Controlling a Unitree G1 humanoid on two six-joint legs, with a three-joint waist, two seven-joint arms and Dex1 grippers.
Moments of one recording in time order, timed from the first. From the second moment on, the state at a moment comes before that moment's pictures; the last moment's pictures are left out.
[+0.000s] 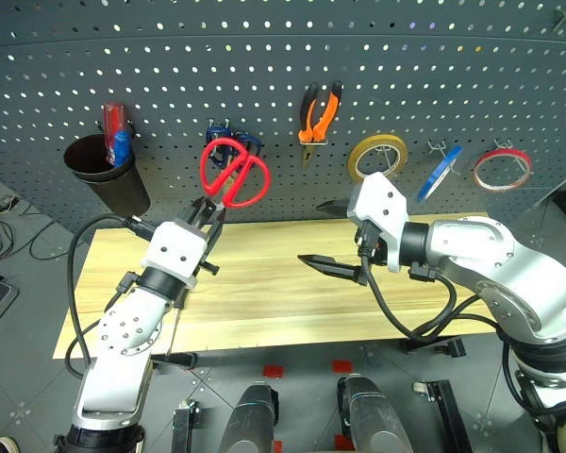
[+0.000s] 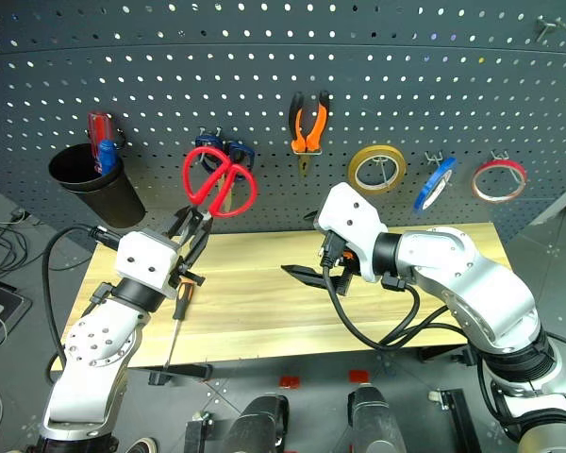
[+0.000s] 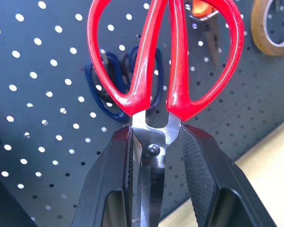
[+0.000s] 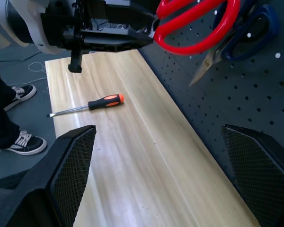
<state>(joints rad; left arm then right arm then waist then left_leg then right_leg) -0.04 0.46 0.10 -0.47 0.02 0.10 -0.26 -0.66 -0.62 0.23 -0.60 0.52 0.90 0.63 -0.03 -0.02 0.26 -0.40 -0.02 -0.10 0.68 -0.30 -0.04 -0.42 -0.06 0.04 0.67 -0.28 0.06</state>
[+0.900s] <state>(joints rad) -0.10 0.38 0.13 -0.25 -0.02 0.39 -0.26 -0.68 -0.51 0.28 -0.54 0.40 0.82 0.60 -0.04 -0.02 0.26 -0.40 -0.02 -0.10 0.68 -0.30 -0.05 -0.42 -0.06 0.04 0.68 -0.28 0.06</state>
